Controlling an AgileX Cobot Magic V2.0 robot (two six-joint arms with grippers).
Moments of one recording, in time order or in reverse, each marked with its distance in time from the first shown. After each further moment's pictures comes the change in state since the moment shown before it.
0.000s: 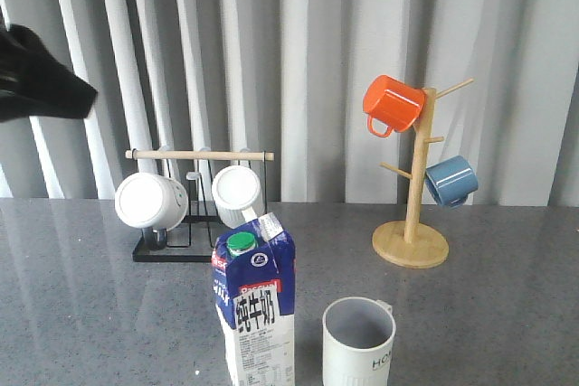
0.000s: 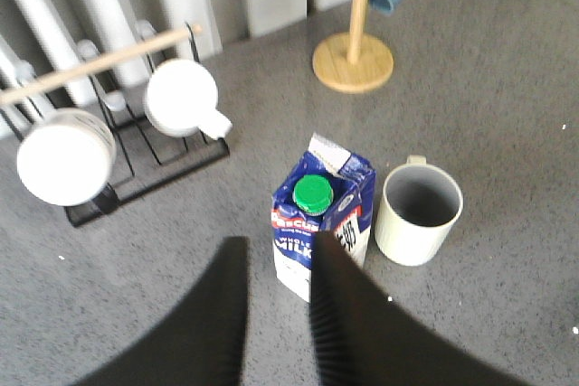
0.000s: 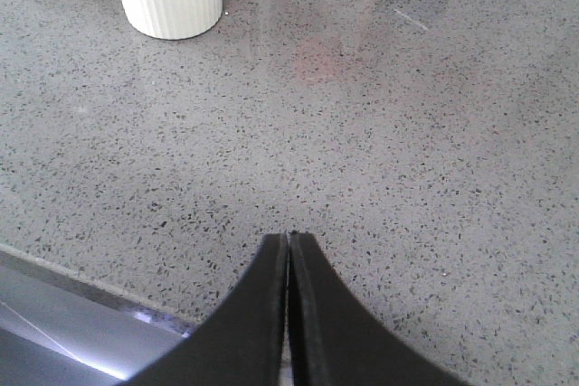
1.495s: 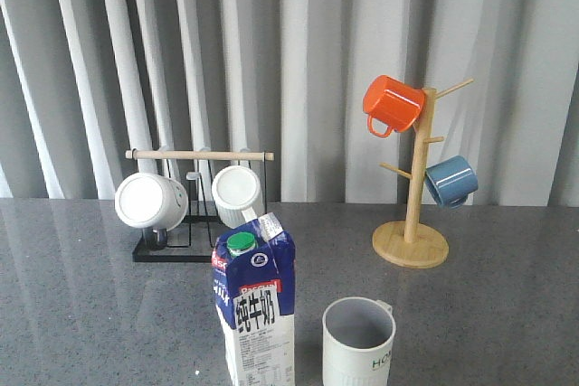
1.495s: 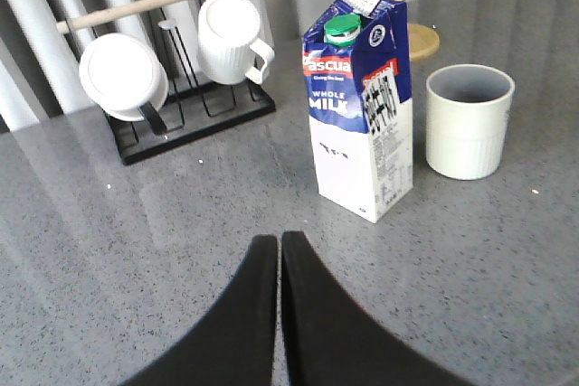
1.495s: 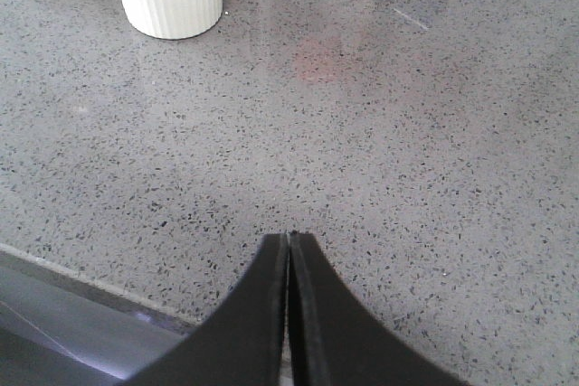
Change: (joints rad) left arm 0.009 -0.963 1.425 0.078 -0.787 0.050; right arm 0.000 0.000 0.000 0.000 0.001 0.000
